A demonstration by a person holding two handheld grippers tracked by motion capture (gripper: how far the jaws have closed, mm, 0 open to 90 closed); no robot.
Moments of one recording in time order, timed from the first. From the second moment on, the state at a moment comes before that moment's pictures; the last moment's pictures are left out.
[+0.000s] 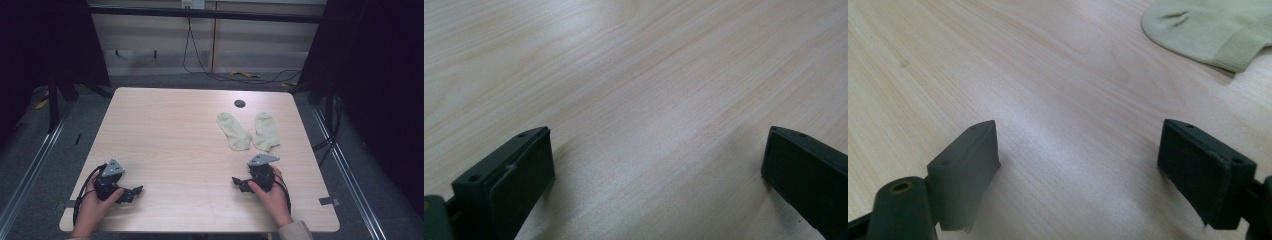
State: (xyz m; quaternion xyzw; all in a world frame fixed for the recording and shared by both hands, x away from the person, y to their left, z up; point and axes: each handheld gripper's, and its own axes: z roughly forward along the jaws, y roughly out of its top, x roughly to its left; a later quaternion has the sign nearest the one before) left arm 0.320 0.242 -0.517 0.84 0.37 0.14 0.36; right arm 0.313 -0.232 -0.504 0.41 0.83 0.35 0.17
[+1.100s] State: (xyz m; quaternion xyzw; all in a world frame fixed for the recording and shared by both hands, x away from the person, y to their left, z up) left arm 0.320 0.242 -0.517 0.84 0.37 0.14 0.36; right arm 0.424 -0.310 -0.471 0.56 0.72 0.31 0.26
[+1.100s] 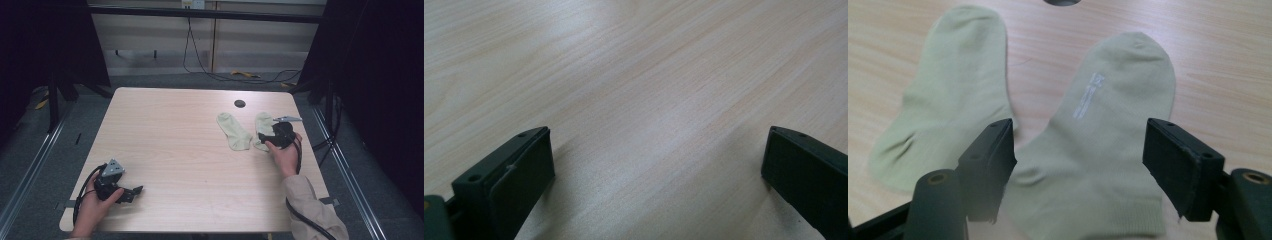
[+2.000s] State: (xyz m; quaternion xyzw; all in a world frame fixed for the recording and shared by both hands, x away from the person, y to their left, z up) left arm 0.320 0.242 -0.517 0.85 0.37 0.13 0.36; right arm 0.465 -0.308 -0.496 0.63 0.69 0.26 0.26
